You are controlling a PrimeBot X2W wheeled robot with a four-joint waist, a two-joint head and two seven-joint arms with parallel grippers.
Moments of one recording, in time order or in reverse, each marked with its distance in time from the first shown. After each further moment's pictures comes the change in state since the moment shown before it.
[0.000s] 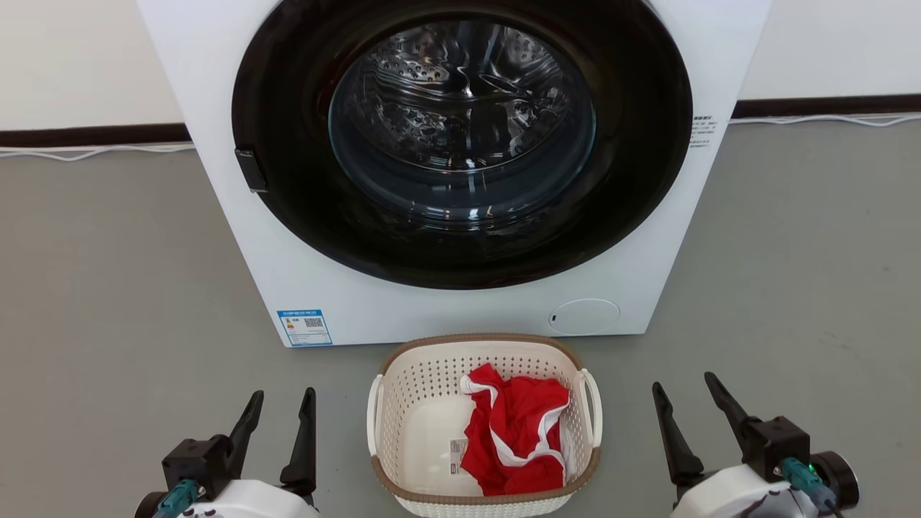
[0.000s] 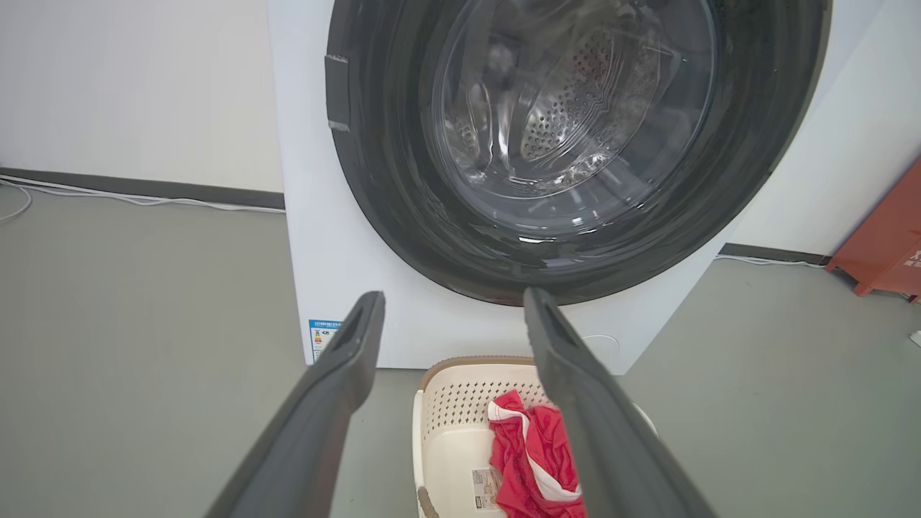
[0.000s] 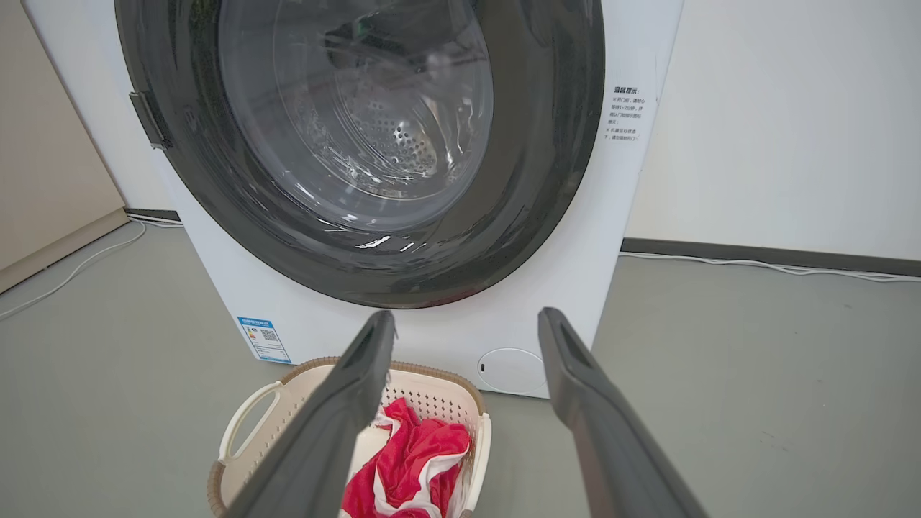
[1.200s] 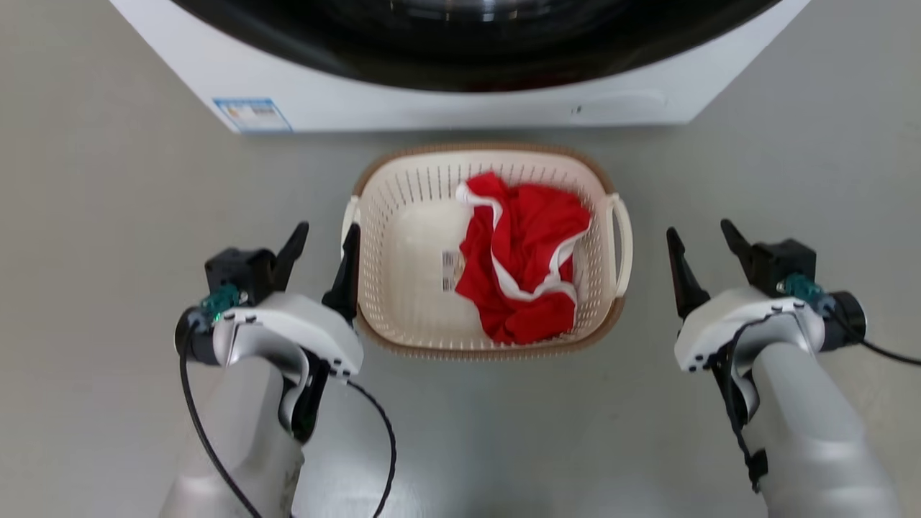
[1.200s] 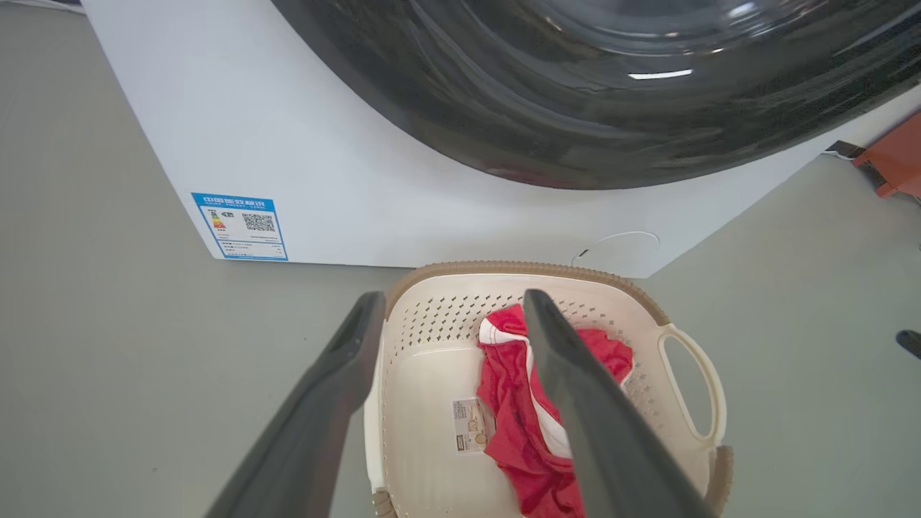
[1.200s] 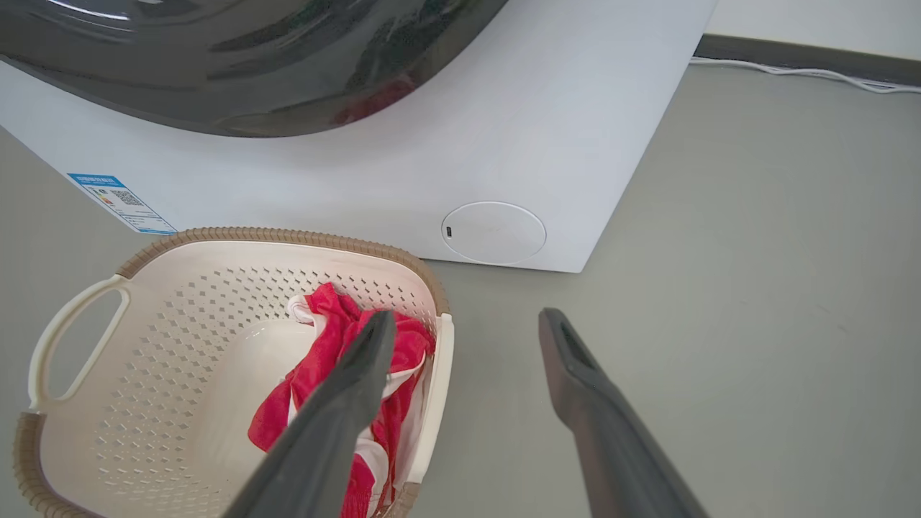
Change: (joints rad) left arm -0.511 -0.005 -0.134 0.356 -0.081 0.009 -0.001; right arm -0.524 -0.007 -0.086 0.444 -0.054 0.000 0.000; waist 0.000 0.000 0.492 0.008
